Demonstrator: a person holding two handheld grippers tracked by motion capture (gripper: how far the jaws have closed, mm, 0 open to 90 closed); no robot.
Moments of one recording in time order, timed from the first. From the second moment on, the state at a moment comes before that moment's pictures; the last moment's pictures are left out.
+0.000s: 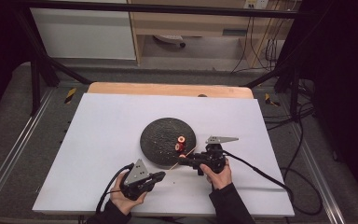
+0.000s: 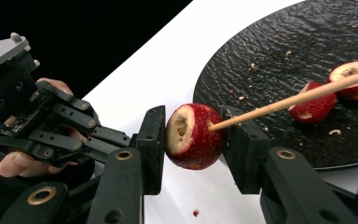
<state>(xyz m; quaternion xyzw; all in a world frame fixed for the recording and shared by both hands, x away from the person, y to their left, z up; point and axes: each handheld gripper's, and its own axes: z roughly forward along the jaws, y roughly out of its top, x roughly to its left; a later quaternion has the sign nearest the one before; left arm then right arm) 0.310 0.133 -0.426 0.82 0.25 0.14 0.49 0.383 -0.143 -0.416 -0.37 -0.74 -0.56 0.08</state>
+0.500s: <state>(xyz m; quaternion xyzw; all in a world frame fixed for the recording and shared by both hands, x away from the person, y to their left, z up) 0.308 0.134 -0.425 0.83 0.24 0.13 0.49 0.386 -0.163 -0.410 -0.38 -0.72 -0.57 0.07</state>
